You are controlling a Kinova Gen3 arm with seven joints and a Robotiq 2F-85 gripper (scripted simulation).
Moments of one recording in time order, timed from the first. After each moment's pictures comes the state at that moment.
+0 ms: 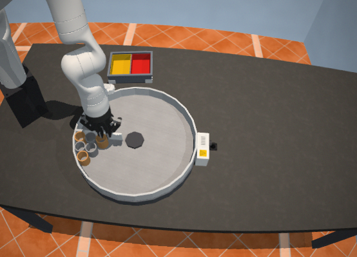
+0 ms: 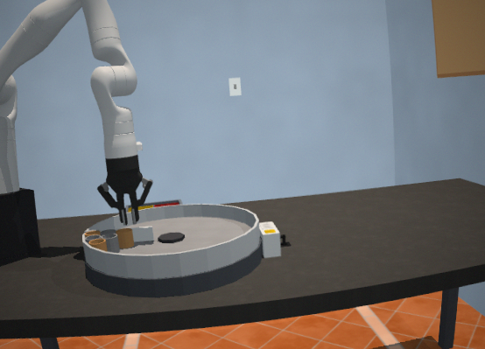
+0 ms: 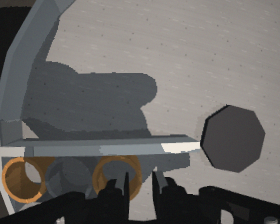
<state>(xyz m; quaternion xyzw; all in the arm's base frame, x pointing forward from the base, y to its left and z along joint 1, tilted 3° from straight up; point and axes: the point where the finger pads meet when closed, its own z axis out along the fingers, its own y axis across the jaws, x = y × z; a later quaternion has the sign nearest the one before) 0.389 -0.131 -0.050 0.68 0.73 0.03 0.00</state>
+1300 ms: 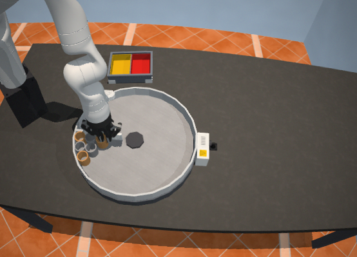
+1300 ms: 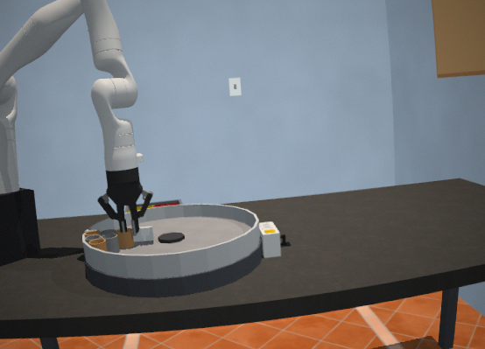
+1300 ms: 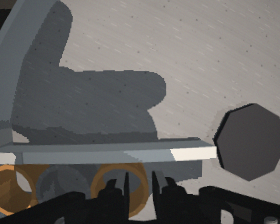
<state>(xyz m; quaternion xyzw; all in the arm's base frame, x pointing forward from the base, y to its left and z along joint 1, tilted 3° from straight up) 0.387 -0.130 -0.077 0.68 0.73 0.03 0.00</state>
